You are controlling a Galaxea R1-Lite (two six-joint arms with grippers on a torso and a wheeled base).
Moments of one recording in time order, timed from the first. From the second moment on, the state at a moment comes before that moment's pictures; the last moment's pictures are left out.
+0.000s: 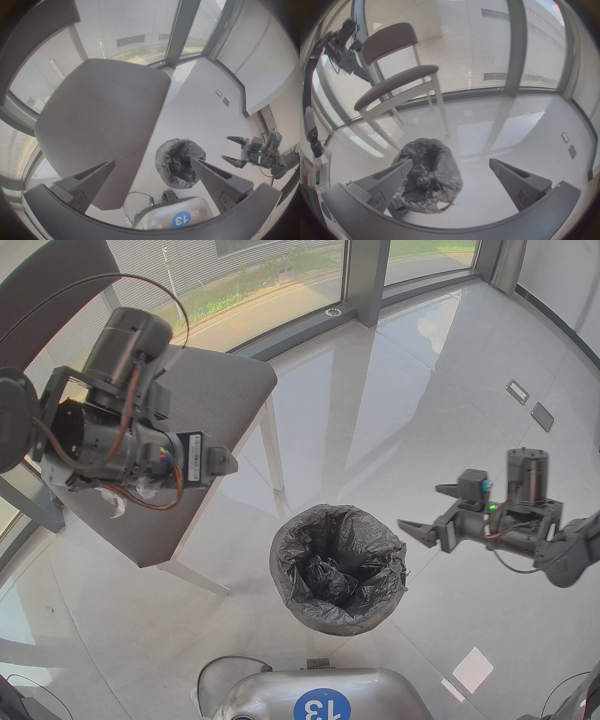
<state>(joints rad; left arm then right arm) -0.61 1.62 -1.49 0.54 0.32 -0.34 0.36 1.78 -0.75 -0.71 0.18 -0.25</state>
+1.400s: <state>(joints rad) 0.00 0.09 -1.29 1.46 0.38 -0.04 0.08 0.06 -0.05 0.00 0.05 0.01</state>
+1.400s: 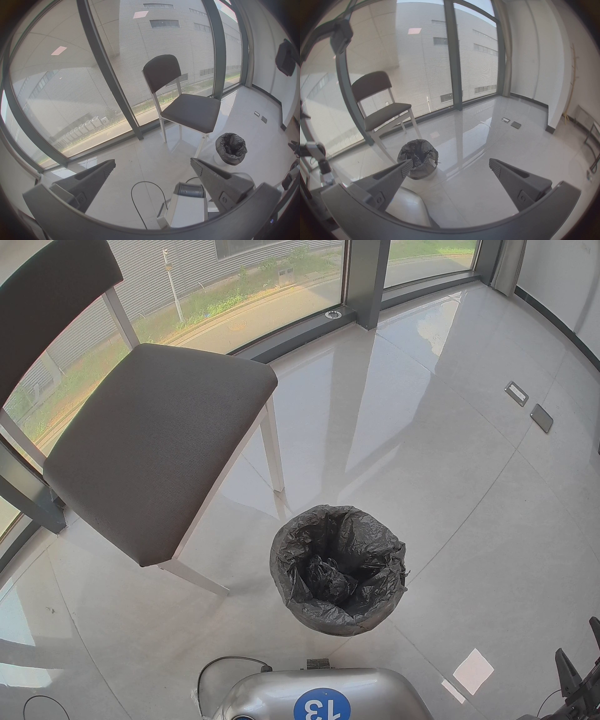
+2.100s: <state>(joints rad) 0.00 0.01 -0.75 0.88 0.29 -0.10 0.08 0.01 -0.02 -0.02 0.03 0.07</state>
